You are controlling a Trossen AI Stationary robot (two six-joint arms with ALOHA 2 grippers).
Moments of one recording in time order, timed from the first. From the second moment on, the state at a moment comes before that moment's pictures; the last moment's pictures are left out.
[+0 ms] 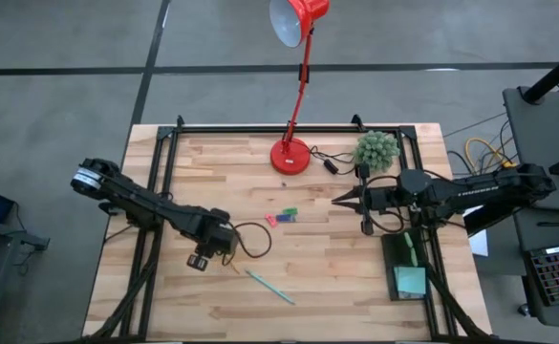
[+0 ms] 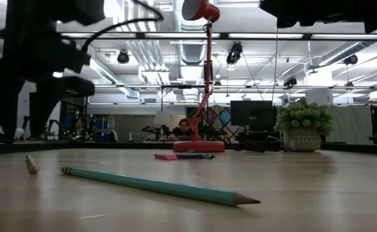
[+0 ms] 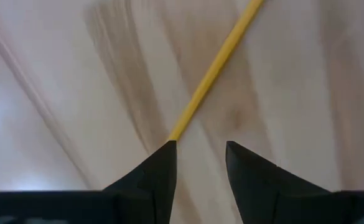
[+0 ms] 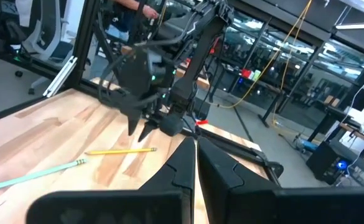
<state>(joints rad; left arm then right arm) -0.34 1.47 0.87 -0.88 0.01 0.01 0.06 0.85 0.44 0.40 -0.04 -0.40</state>
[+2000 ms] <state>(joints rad) -0.27 1.64 0.76 -0.72 0.01 0.35 0.06 0.85 0.44 0.39 -0.04 -0.40</state>
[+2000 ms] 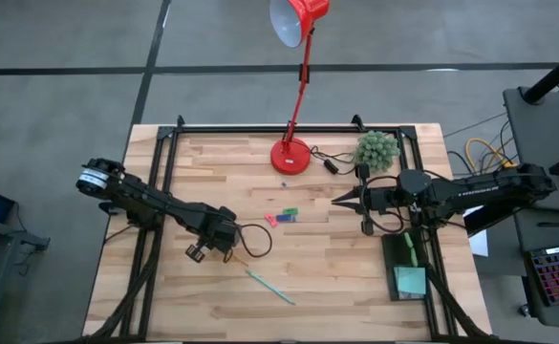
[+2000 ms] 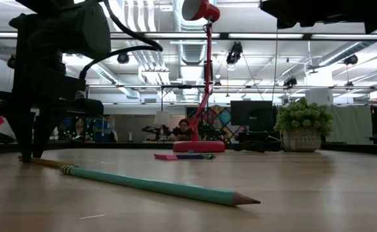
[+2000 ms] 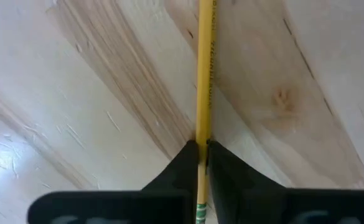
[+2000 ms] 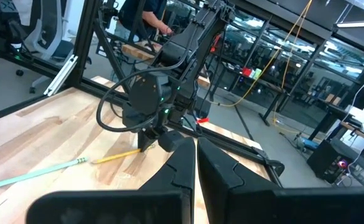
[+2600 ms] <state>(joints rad) -0.27 1.56 0.92 -0.83 0.03 0.31 0.06 0.85 0.44 0.40 -0.04 -0.38</state>
